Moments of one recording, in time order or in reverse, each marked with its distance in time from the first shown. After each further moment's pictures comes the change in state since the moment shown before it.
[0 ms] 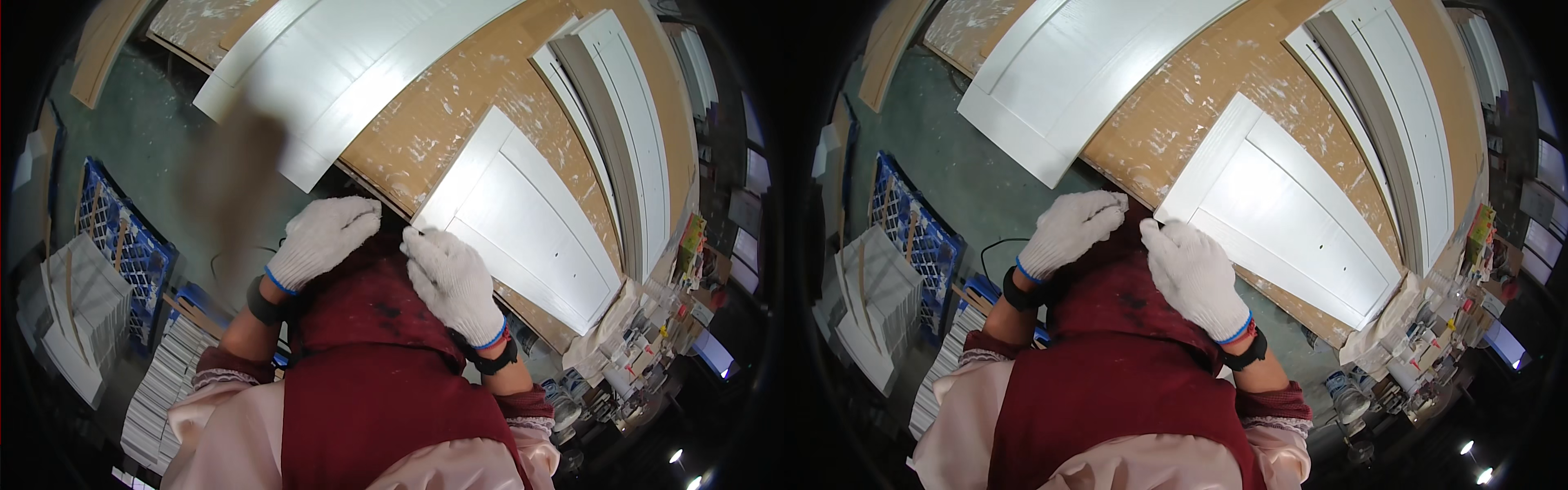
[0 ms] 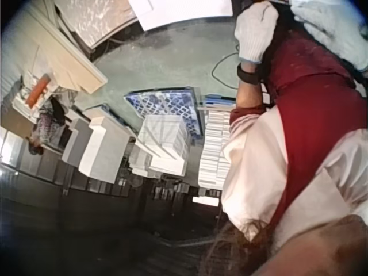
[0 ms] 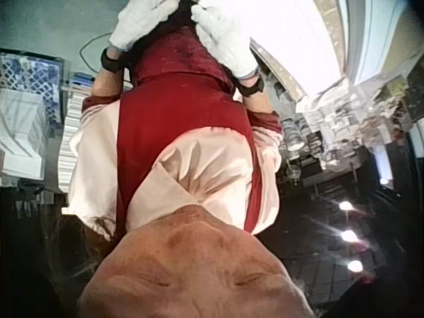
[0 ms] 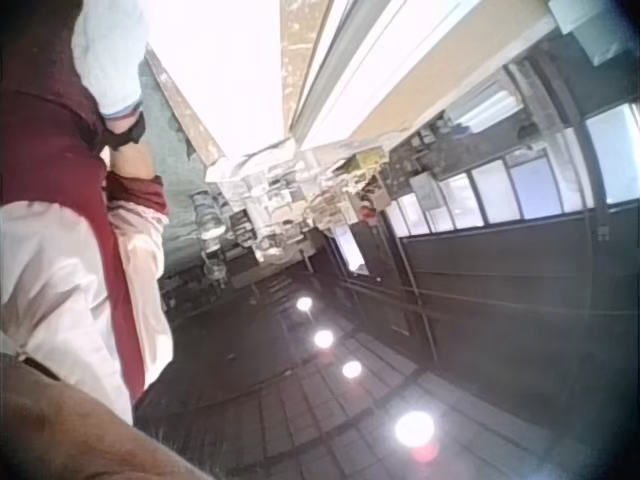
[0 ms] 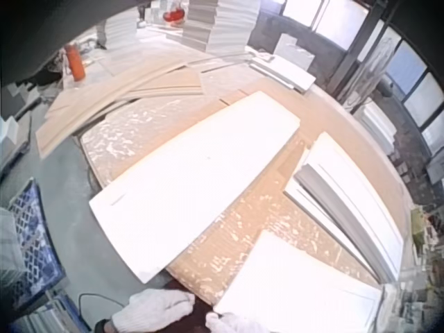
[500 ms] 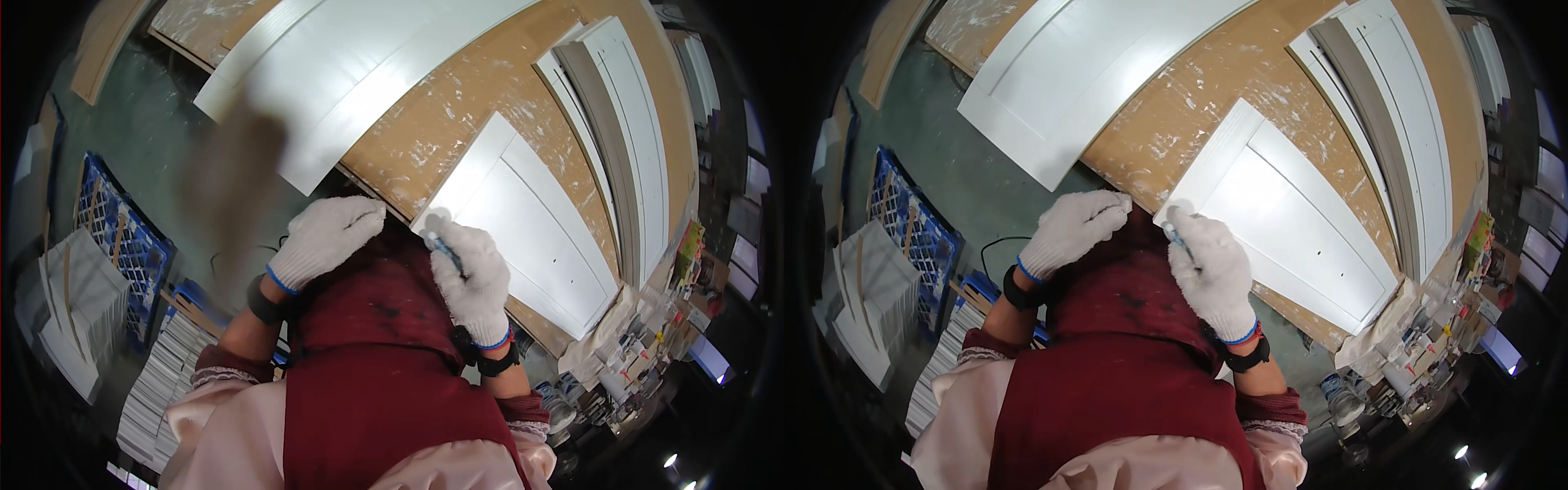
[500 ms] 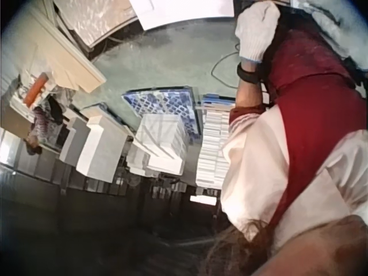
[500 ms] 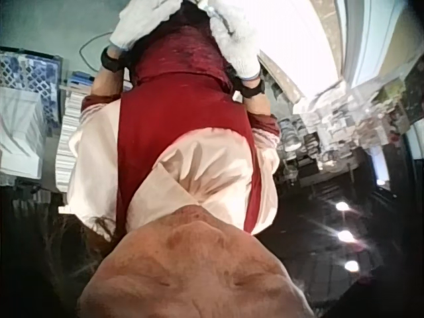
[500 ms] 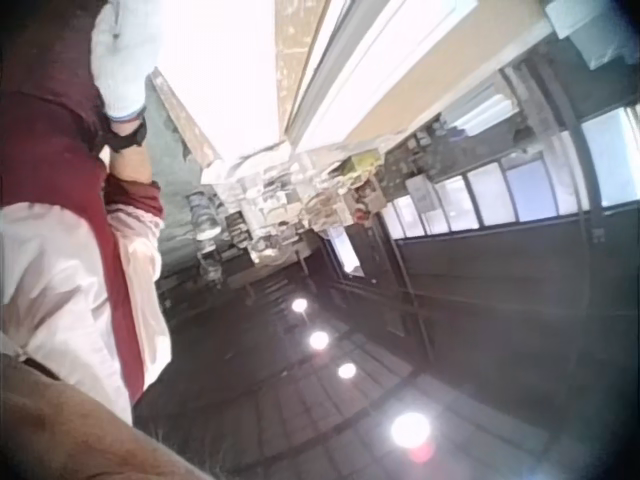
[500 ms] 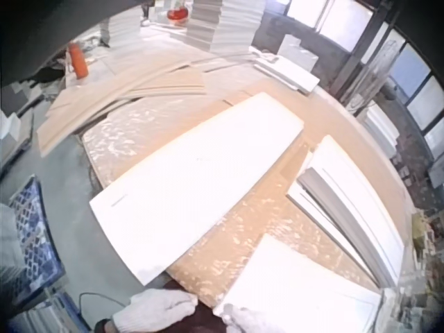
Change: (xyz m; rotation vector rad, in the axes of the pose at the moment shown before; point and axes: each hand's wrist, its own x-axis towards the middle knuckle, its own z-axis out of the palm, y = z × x) left_hand 0.003 0.004 0.000 -0.022 0.005 0.013; right_hand -0.005 0.009 -0.004 0.067 0.320 0.013
